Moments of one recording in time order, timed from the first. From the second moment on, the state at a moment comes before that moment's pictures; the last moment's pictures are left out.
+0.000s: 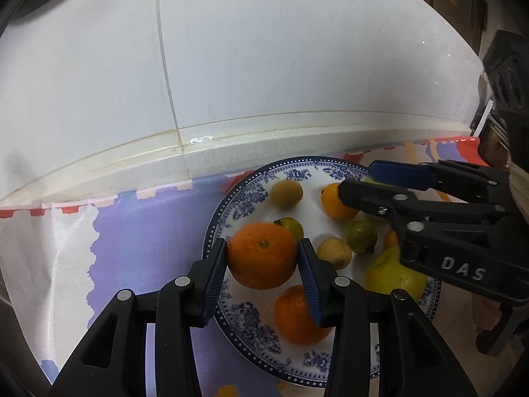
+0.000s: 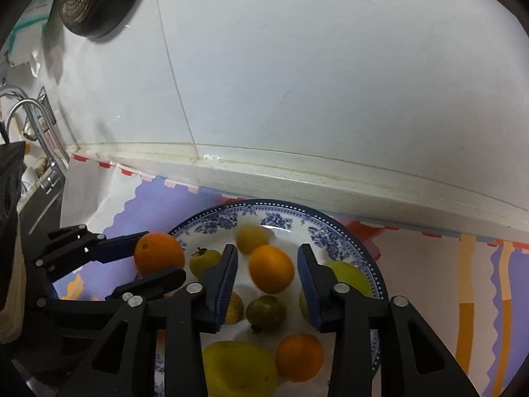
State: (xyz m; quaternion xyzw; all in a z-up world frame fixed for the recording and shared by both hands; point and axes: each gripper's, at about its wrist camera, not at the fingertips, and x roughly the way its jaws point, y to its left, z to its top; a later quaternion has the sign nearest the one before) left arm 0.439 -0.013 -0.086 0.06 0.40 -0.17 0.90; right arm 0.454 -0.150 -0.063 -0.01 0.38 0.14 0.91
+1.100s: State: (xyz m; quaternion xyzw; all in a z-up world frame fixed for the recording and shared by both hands) left arm 0.269 0.018 0.020 0.04 0.26 -0.07 0.96; right arm 0.268 -0.163 0.019 -0.01 0.27 0.02 0.96
